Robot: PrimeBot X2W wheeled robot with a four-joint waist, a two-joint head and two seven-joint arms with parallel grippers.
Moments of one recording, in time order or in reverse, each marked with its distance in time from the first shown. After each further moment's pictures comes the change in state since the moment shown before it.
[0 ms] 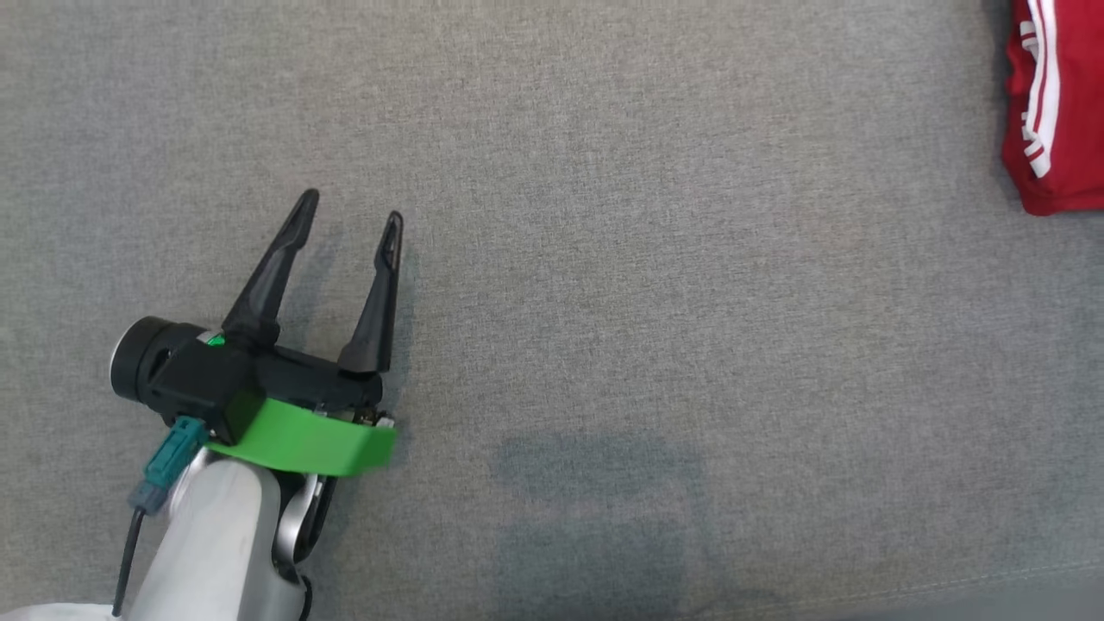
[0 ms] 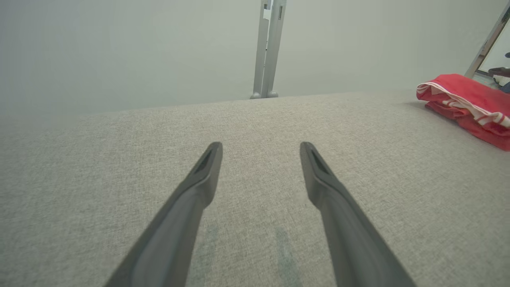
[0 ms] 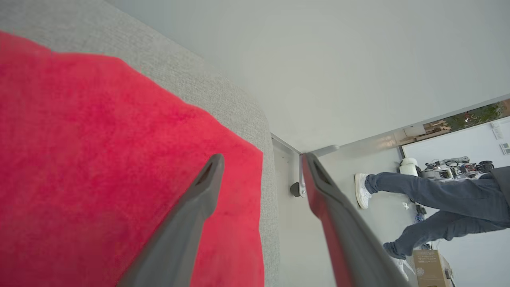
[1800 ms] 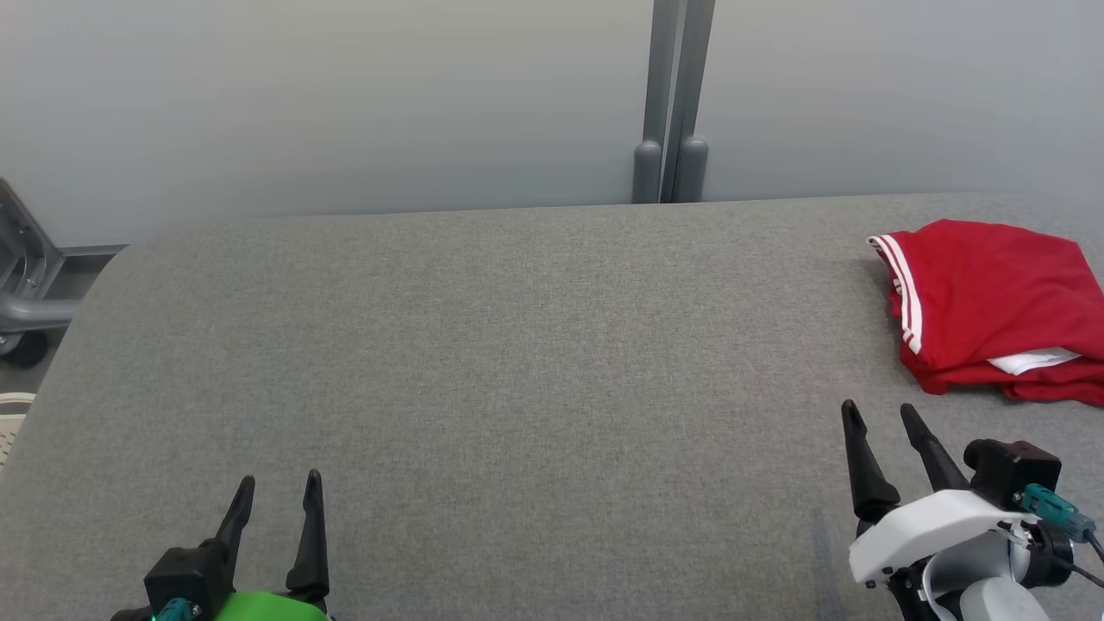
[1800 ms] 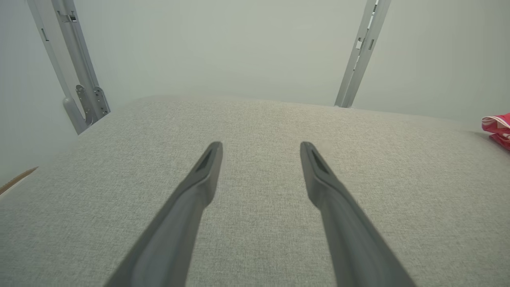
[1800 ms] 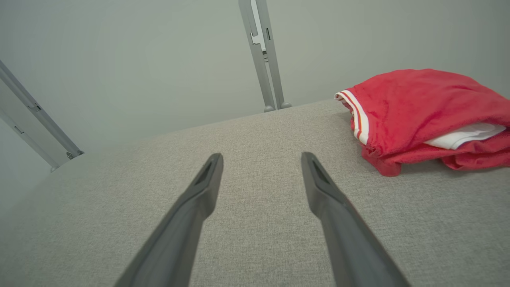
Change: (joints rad) left arm 0.352 -0.032 0.145 0.250 -0.064 0.082 0.008; right arm 0.881 0.533 0.016 -0.405 0.580 -0.001 -0.308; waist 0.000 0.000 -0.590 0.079
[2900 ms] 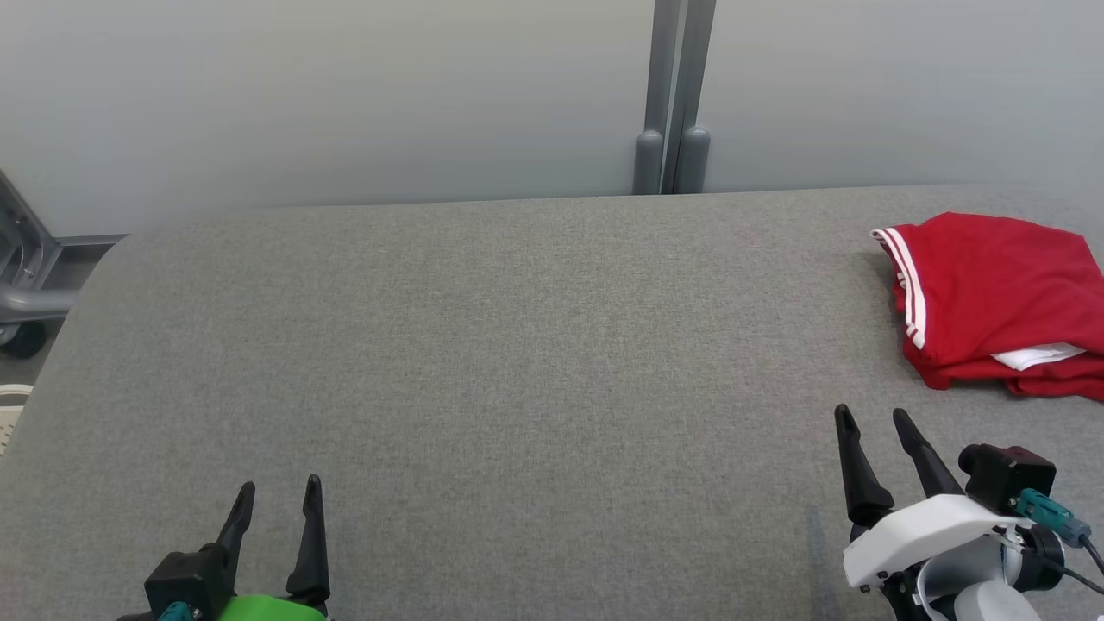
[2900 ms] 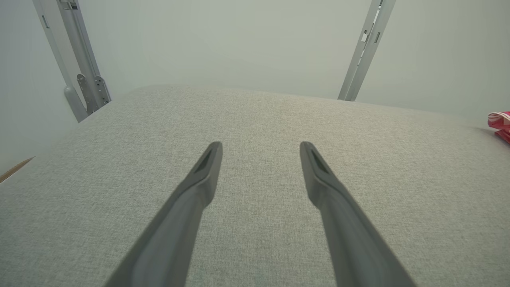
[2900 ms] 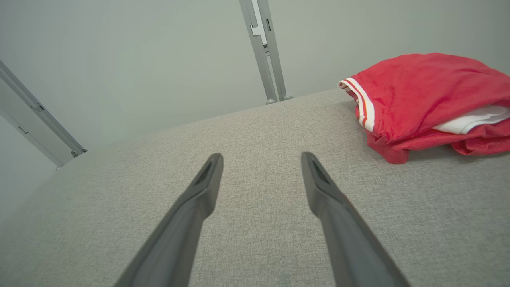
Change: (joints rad) left arm 0.006 -0.008 0.010 0.015 -0.006 -0.003 -0.005; right arm 0.009 0.000 0.011 0.007 0.030 0.000 -0.011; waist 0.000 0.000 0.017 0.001
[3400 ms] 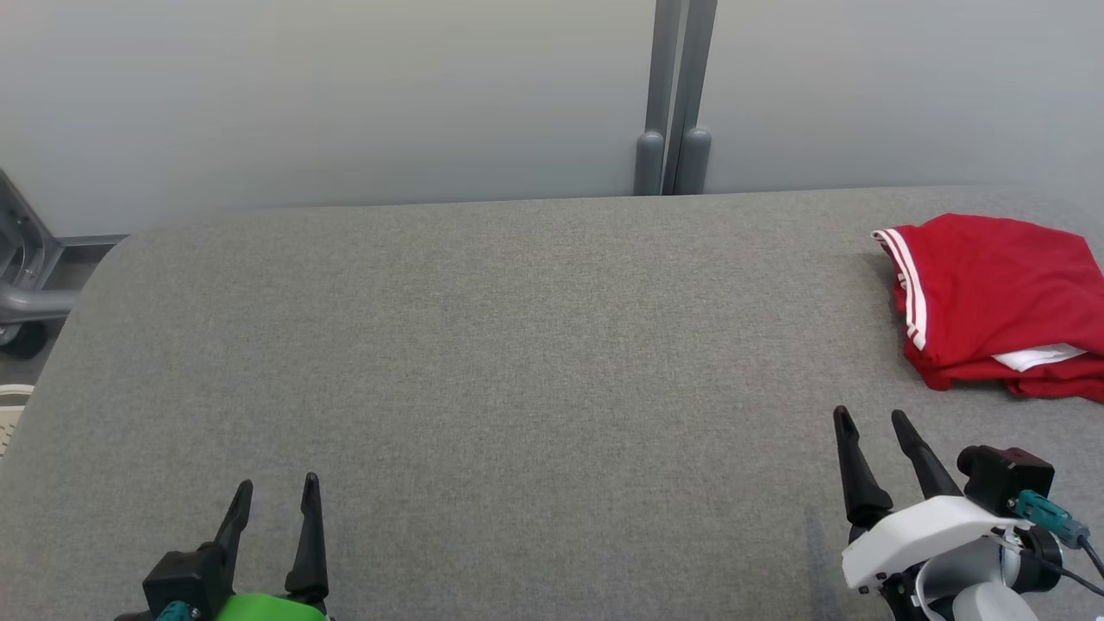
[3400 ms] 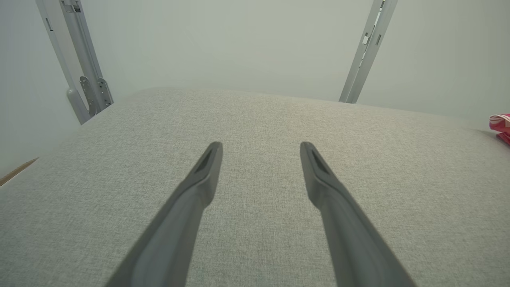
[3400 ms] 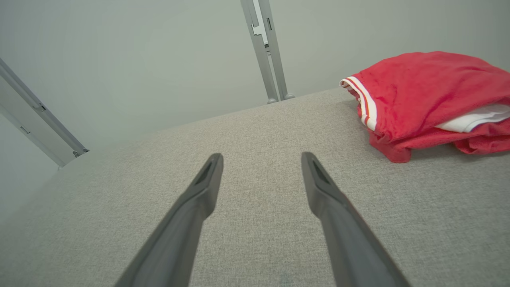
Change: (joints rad) left arm 0.000 -0.004 0.006 -0.004 0.006 0.004 -0.001; right arm 0.000 0.000 0.004 0.006 0.005 0.000 -0.004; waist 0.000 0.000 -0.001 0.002
